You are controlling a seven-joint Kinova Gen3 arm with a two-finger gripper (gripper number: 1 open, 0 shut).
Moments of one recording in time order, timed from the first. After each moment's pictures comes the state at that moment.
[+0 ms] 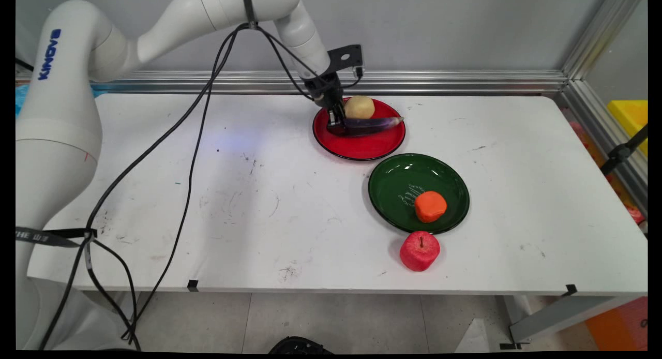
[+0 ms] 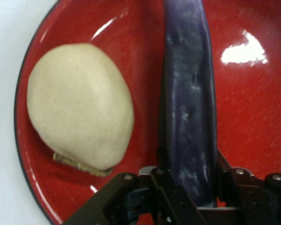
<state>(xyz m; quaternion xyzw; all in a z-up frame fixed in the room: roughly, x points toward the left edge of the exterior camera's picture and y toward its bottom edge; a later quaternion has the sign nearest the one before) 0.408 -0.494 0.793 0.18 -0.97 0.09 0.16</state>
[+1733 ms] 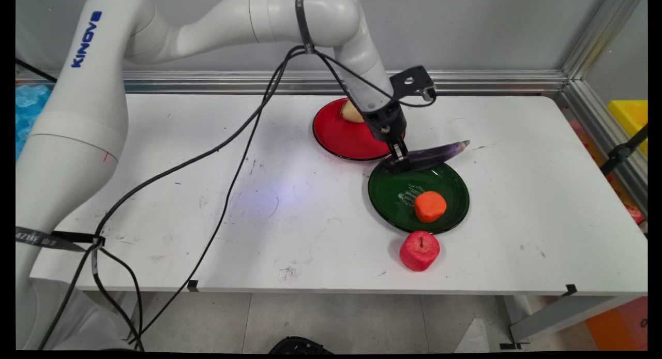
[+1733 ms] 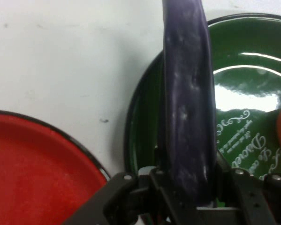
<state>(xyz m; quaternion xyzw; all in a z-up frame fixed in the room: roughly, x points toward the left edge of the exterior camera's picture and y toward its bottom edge) 0.263 -0.436 0.796 0.25 -0.94 0.04 0.22</state>
